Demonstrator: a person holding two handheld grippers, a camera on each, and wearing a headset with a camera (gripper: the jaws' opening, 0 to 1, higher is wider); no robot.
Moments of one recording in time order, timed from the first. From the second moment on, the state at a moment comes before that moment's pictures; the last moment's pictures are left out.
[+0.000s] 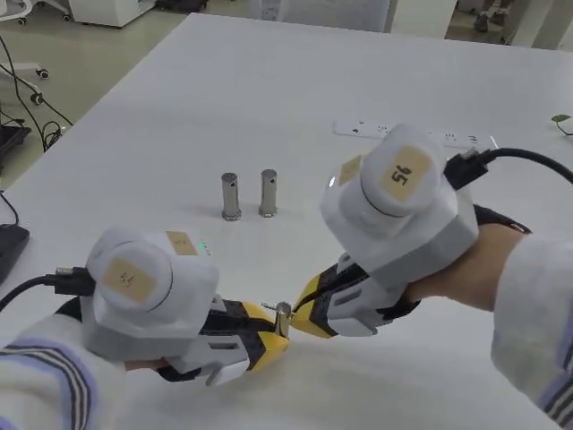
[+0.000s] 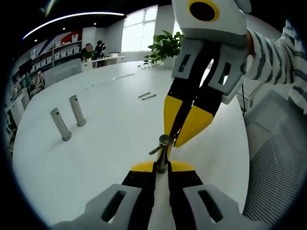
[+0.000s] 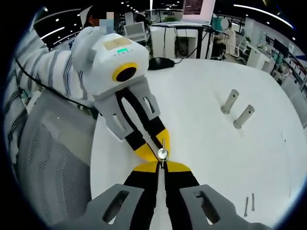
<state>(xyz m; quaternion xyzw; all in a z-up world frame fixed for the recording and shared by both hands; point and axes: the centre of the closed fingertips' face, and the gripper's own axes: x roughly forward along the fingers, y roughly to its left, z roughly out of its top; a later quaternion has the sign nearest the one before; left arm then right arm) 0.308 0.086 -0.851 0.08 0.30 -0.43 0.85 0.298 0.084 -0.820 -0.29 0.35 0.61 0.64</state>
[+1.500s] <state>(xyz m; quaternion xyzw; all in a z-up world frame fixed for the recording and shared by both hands) 0.314 0.083 -0.845 0.10 0.27 -0.44 0.85 0.296 0.054 -0.818 -0.23 0.39 0.58 0.68</state>
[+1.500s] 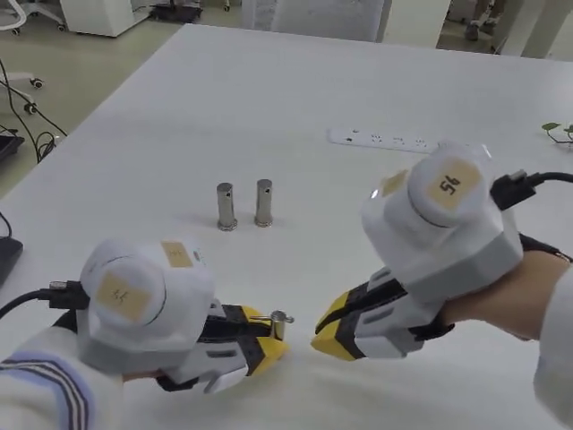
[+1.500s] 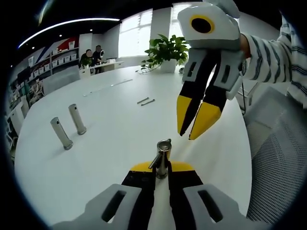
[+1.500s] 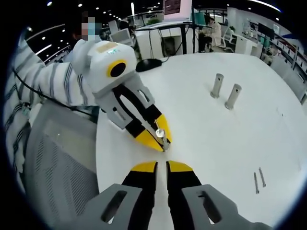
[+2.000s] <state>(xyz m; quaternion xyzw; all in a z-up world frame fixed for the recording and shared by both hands) 0.323 0.086 -0.841 0.11 0.25 -0.46 0.85 0.281 0.022 -0.803 -0.21 0.39 0.56 0.70</state>
